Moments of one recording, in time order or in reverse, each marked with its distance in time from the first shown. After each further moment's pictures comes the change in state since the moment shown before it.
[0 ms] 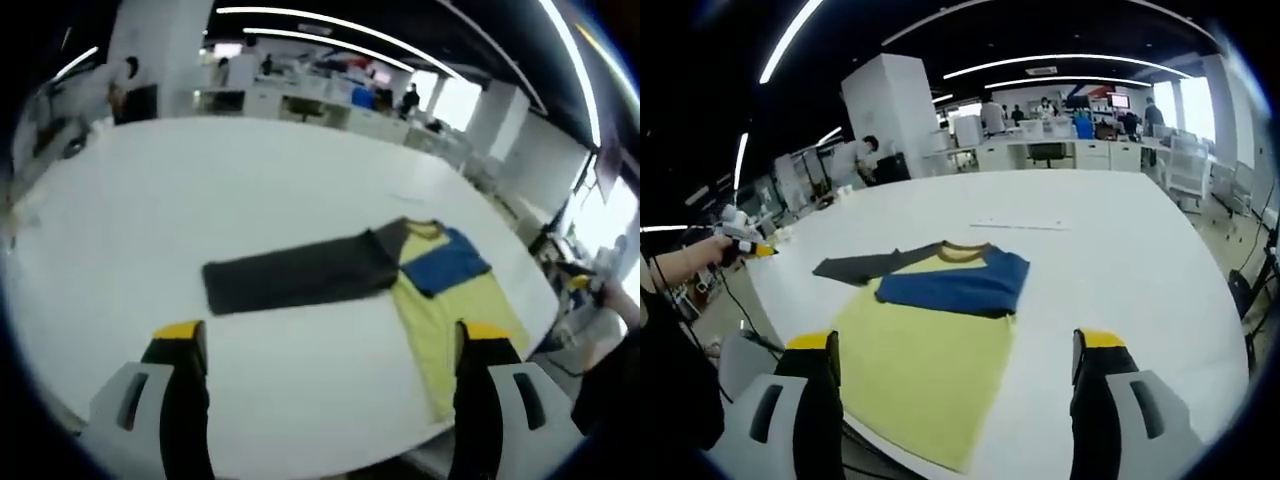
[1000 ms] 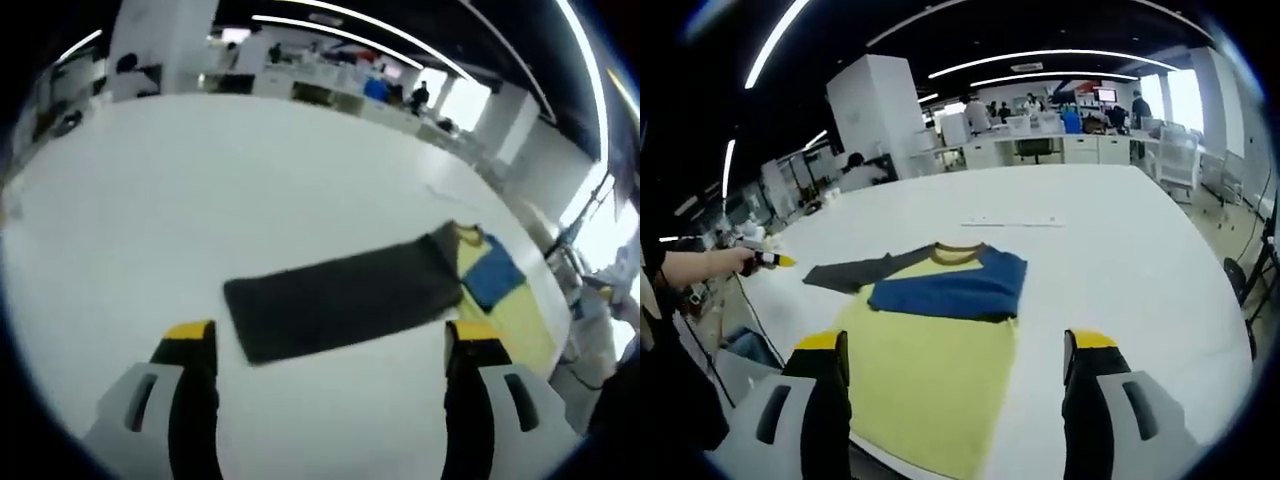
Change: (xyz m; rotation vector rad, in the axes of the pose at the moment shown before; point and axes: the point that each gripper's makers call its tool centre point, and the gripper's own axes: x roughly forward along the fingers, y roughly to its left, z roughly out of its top) left arm 0.084 0.082 0.004 -0.054 0.032 -0.007; right arm 0.017 -0.003 0.001 0.042 0.007 -0.054
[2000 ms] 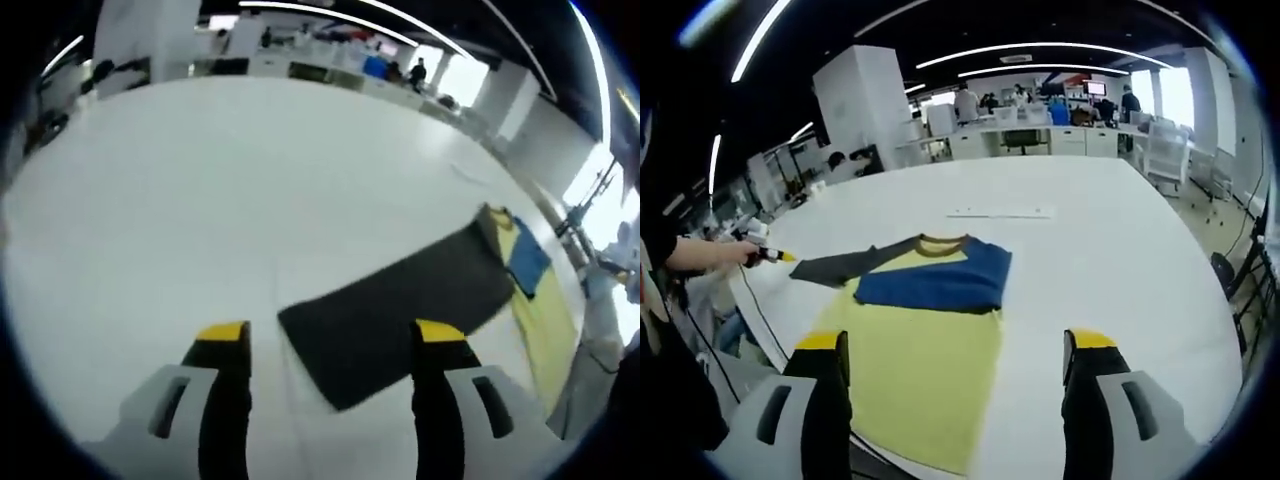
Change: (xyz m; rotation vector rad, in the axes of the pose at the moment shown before) left arm 0.060 0.094 0.007 0.052 0.075 0.015; right arm -0.001 -0.008 0.000 0.007 0.049 -0.061
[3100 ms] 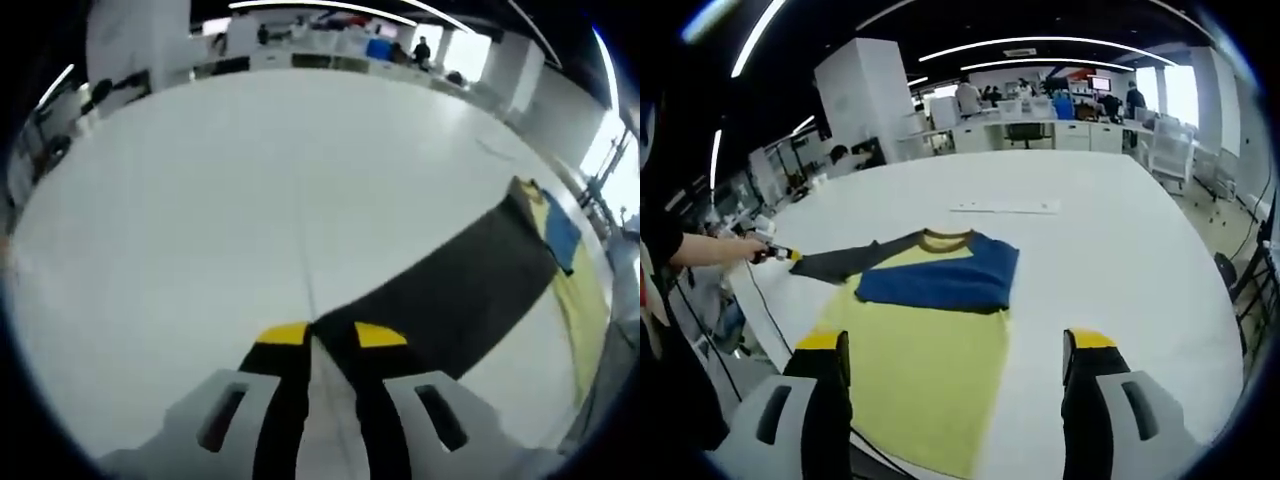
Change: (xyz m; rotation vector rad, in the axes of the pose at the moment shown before) left arm 0.017 0.010 -0.004 0.106 0.051 0.089; right arm 0.012 0.004 0.001 -0.006 0.029 0.008
